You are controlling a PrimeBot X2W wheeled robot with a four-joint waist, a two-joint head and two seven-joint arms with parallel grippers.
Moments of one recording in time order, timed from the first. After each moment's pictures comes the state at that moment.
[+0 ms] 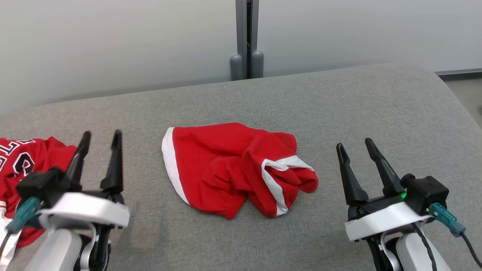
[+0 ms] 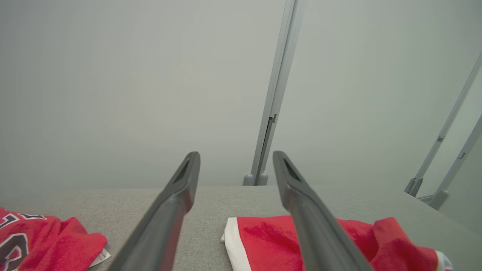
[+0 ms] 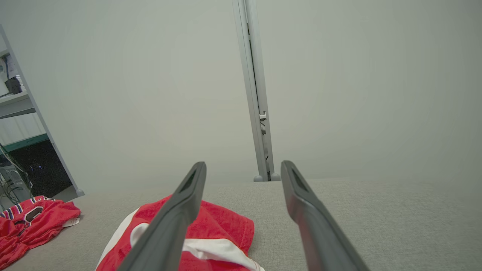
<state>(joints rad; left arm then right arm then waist) -0.29 0.40 -0.39 0.18 -0.72 0.10 -0.26 -0.21 -0.05 0.21 0.21 0.29 0.13 -0.26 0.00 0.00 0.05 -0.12</state>
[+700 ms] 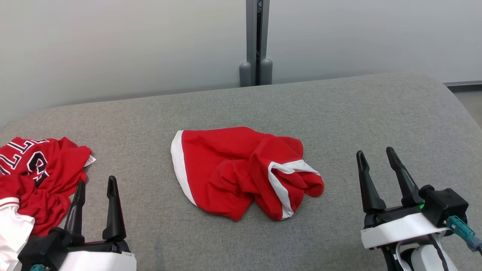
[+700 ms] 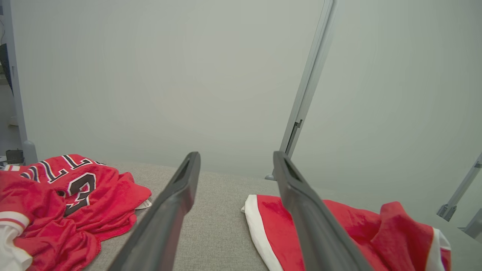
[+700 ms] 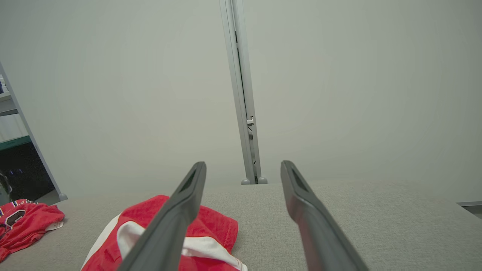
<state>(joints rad) 0.07 0.12 -0.03 0.00 -0.41 0.03 -0.26 -0.13 -0.05 0.12 0.16 0.24 0.13 -0.26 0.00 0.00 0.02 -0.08</state>
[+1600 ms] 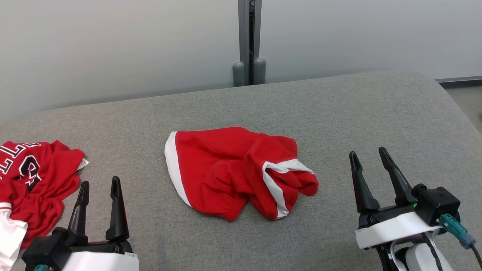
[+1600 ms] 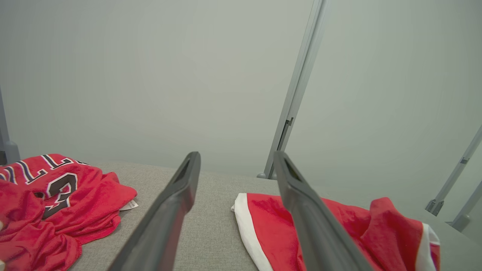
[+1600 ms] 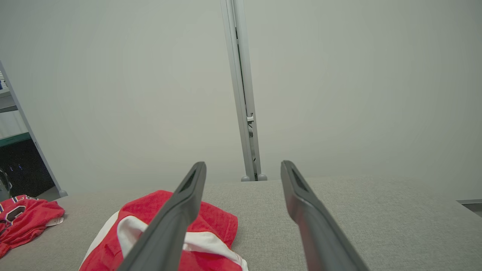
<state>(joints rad) 0.07 0.06 0.03 0.02 -0.35 -0.04 -0.26 -0.15 -0.05 0.14 0.18 0.24 0.13 -0.26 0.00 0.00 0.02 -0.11</state>
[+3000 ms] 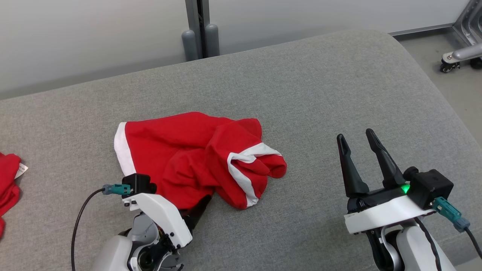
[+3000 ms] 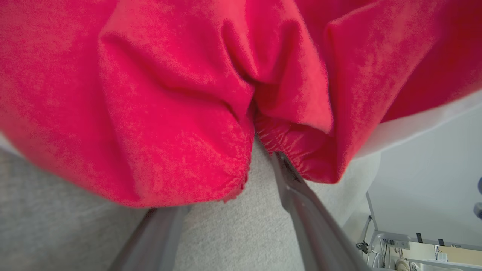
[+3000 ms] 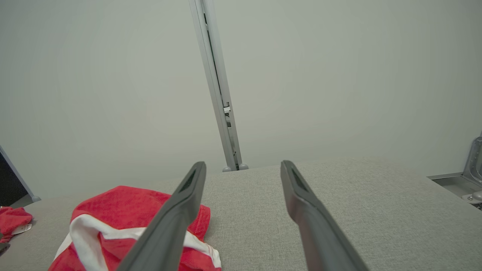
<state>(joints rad) -0.24 0.06 -0.22 0.42 -0.83 -0.09 0.51 -0.23 -0.05 0.21 0.18 0.30 0.13 -0.26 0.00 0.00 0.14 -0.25</state>
